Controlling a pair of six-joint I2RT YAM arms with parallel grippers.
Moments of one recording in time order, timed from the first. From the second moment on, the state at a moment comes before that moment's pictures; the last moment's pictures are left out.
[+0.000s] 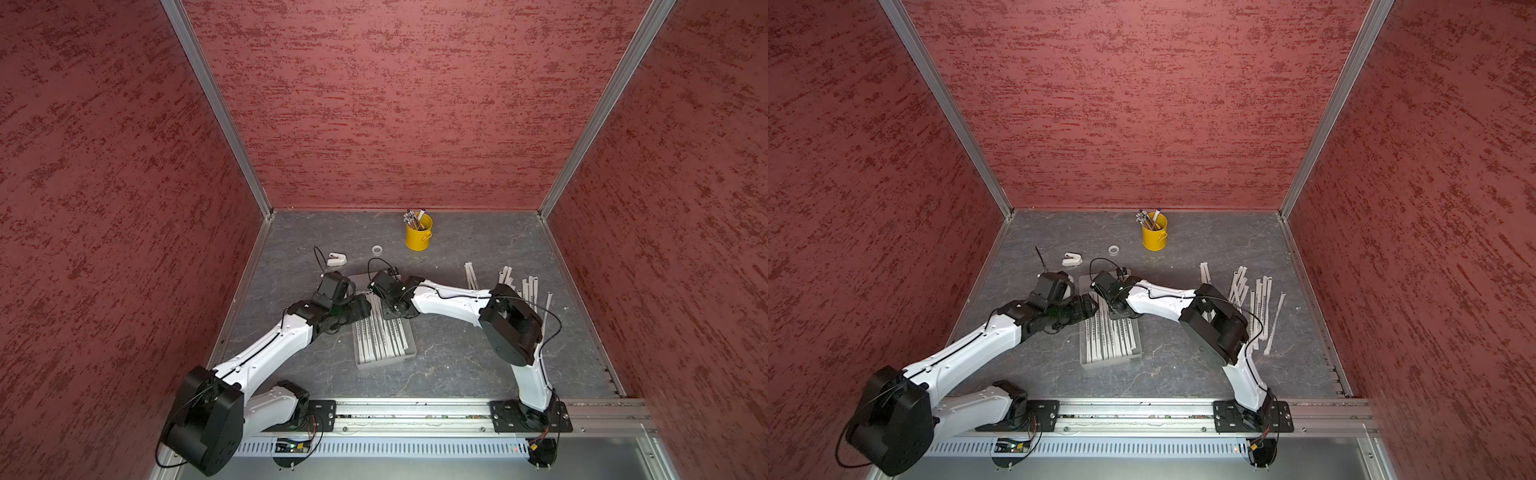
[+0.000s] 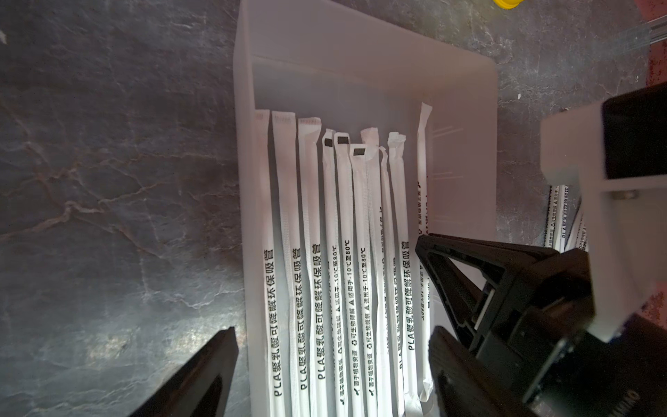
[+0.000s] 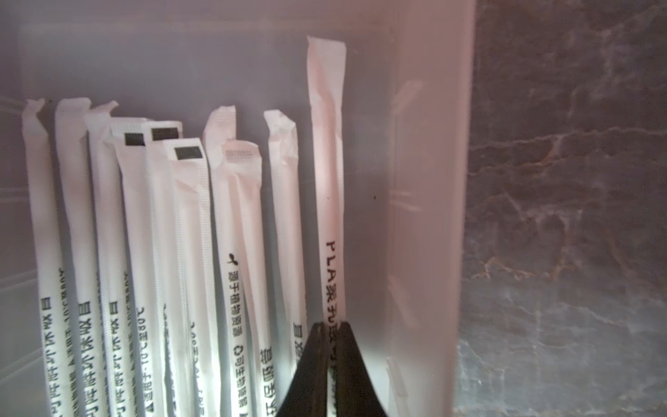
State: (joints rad) left arm -0.44 1.15 0.65 -0.45 0.12 -0.73; right arm 0.94 2.07 1.50 -0.68 0.22 0.75
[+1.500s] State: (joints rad) left arm -0.78 1.55 1.01 -0.35 0.11 -0.68; right arm 0.36 1.91 1.22 -0.61 0.20 0.56
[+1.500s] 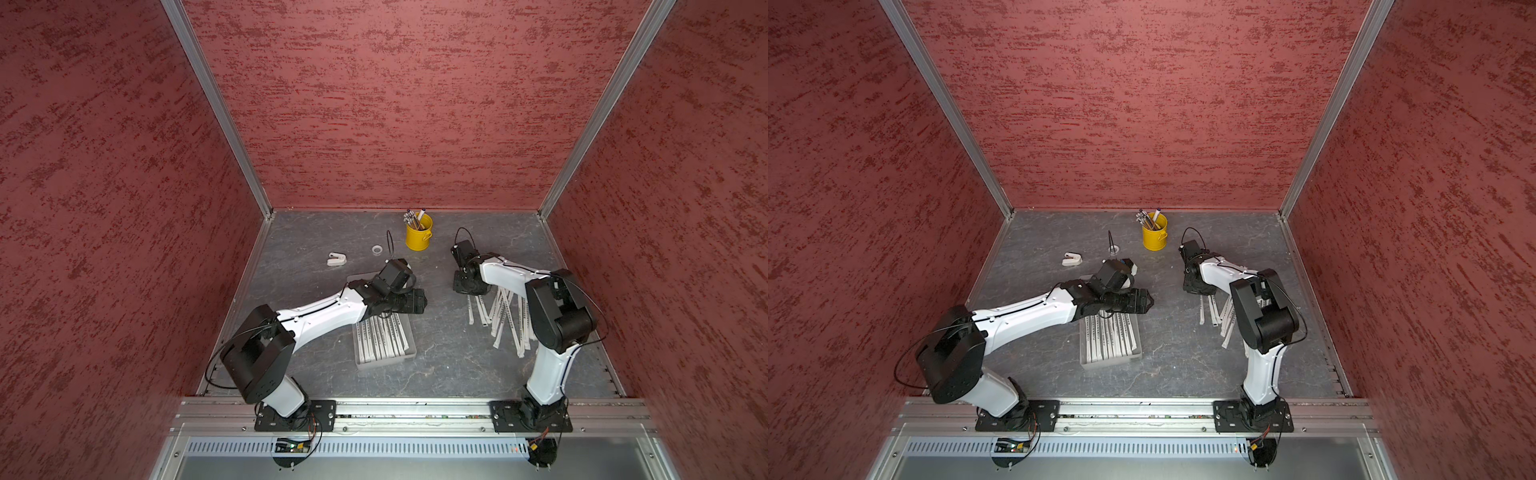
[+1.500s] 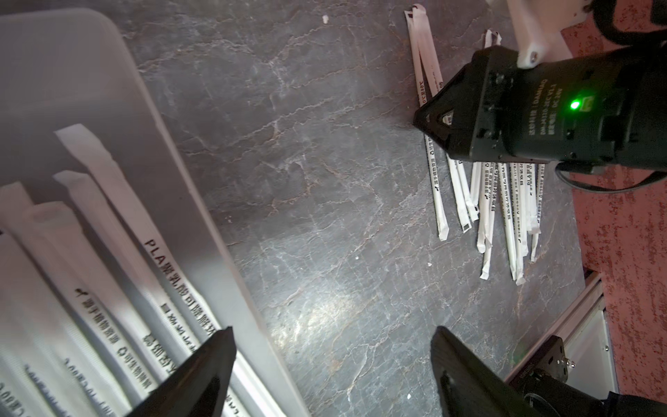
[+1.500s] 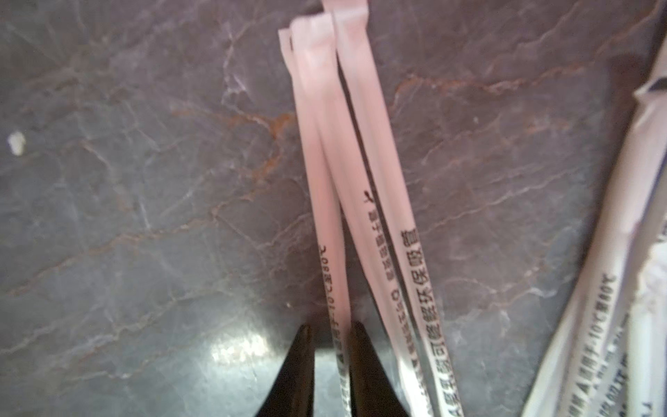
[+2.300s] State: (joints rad) left arm -0.45 1.12 0.75 -0.50 0.08 -0.66; right arm 0.65 1.62 1.14 -0.52 -0.10 0.67
